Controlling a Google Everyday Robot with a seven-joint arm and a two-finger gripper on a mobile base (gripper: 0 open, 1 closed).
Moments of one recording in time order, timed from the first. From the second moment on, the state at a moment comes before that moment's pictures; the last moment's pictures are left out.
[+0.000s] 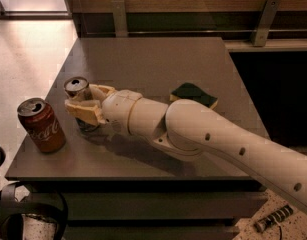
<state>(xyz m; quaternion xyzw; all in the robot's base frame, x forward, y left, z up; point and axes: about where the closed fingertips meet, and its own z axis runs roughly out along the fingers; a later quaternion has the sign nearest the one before) 0.516 0.157 0.893 -0.37 0.62 0.37 0.58</state>
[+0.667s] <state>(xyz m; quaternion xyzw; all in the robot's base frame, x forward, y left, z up) 0.514 0.161 0.894 -0.37 0.62 0.38 0.58</state>
